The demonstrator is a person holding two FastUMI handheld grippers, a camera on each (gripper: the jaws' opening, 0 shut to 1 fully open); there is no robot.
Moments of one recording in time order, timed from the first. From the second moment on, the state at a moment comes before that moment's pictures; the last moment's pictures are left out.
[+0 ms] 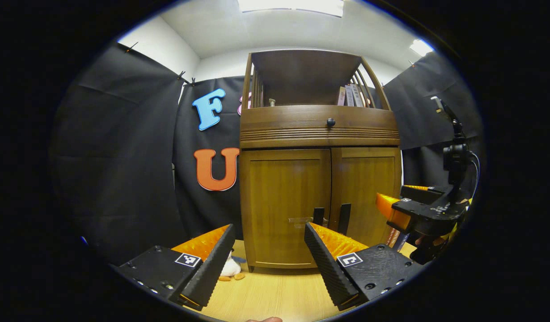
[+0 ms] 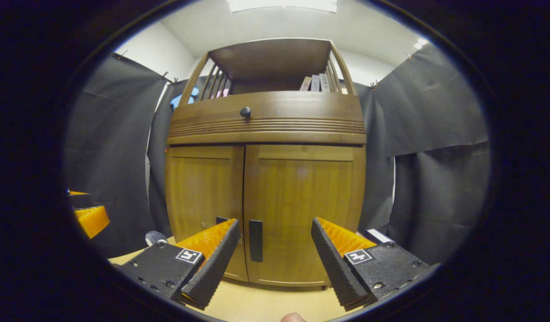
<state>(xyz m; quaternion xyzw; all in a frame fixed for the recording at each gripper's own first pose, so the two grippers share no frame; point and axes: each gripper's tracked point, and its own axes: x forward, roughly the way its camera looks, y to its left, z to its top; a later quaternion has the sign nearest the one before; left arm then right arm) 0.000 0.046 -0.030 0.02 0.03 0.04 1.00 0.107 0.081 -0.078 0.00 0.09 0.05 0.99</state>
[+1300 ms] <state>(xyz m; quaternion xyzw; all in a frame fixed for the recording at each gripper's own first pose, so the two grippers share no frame) -0.022 0.108 -0.038 0.02 0.06 0.14 0.99 0.240 0.126 -0.218 -0.01 0.20 0.05 0.98</state>
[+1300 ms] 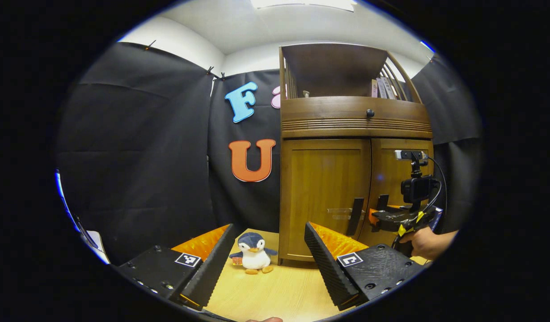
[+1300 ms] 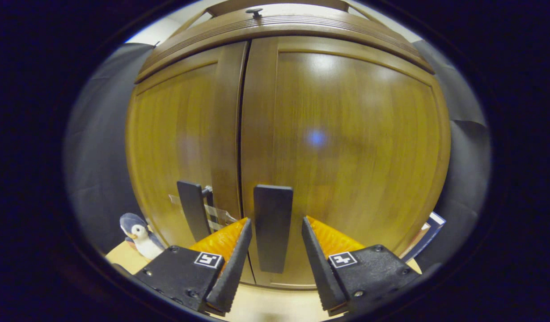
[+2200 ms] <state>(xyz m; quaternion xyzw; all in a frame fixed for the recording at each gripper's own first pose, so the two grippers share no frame) -0.036 0.114 -0.038 0.01 0.06 0.13 0.99 0.219 0.126 -0.219 0.01 0.21 0.04 0.98</state>
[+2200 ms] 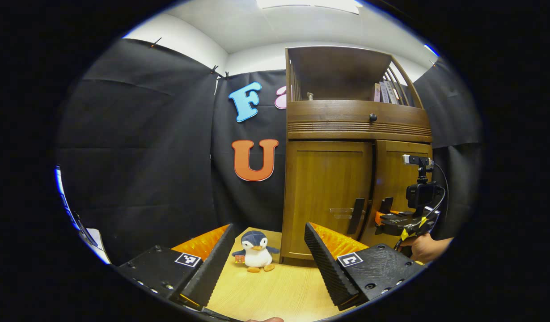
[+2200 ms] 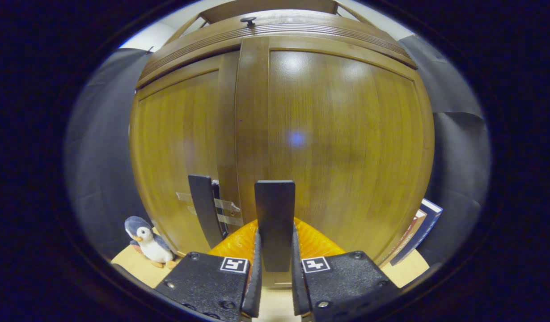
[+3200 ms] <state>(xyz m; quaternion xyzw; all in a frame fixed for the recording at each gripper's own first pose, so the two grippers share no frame) -0.025 0.046 -0.041 0.02 0.05 0.04 1.00 0.155 0.105 -0.209 0.01 0.21 0.08 0.97</state>
